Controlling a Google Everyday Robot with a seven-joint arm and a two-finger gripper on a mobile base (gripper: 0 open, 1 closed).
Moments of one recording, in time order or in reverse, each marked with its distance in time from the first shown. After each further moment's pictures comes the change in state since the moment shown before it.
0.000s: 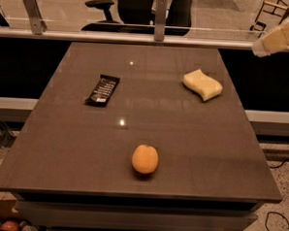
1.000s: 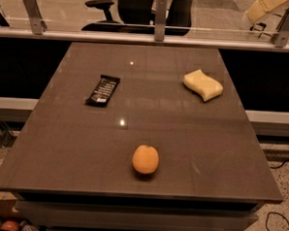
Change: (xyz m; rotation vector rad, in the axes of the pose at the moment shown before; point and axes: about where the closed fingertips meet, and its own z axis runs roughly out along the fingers) arm -0.020 -0.081 0.040 0.247 0.334 0.219
